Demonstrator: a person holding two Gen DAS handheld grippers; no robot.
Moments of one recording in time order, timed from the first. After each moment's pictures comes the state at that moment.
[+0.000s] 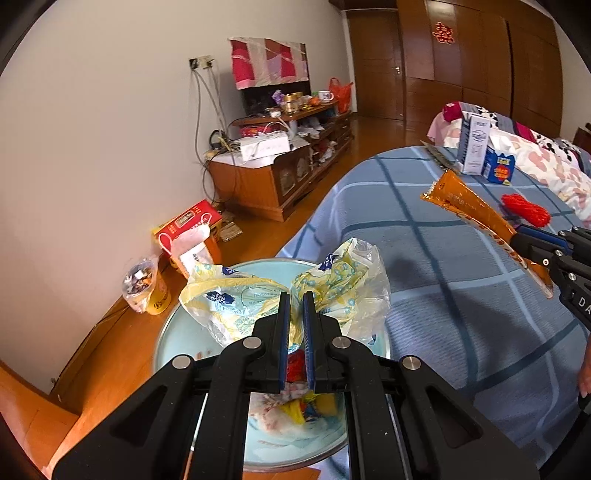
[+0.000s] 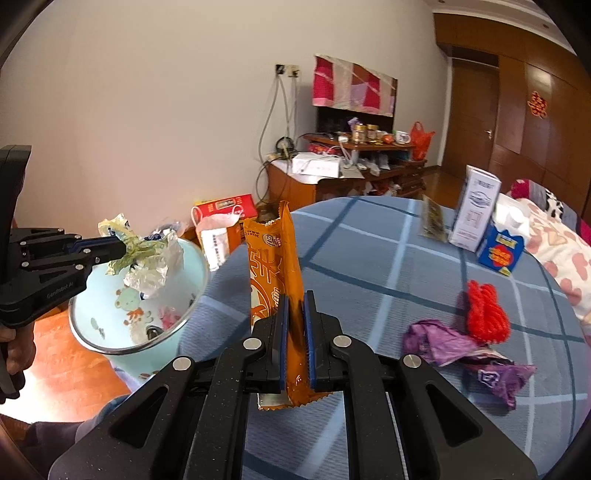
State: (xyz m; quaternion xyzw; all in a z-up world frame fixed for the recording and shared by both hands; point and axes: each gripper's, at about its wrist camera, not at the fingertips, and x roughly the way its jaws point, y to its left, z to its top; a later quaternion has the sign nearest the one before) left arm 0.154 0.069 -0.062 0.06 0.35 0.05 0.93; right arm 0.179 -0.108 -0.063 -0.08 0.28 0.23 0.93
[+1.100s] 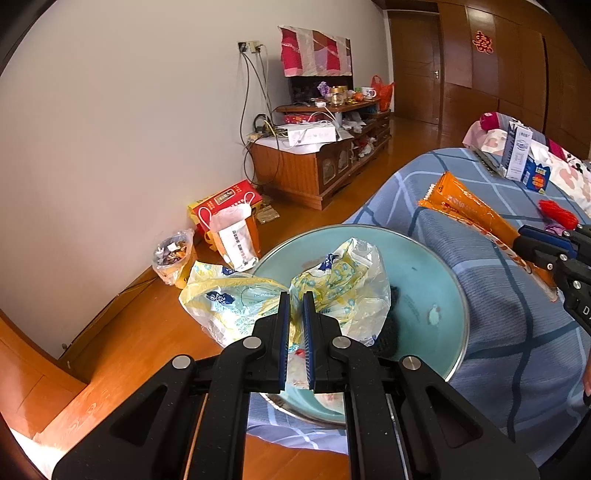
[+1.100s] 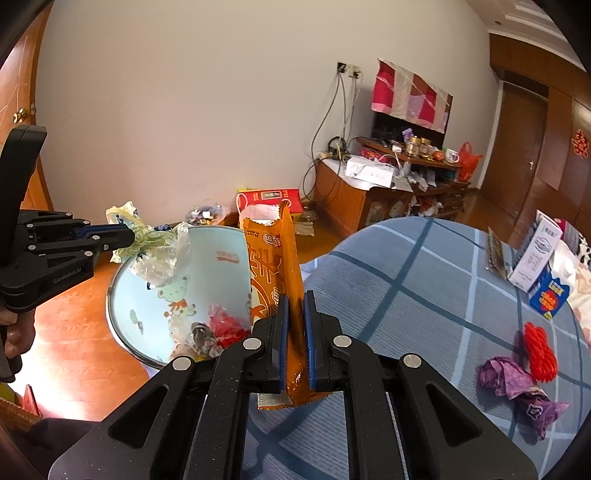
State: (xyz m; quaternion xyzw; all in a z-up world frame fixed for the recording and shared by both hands) left arm 0.115 0.142 -0.069 0.03 0.36 0.11 0.93; right arm 0.164 -0.026 -0.064 -0.14 0.27 0.31 0.90
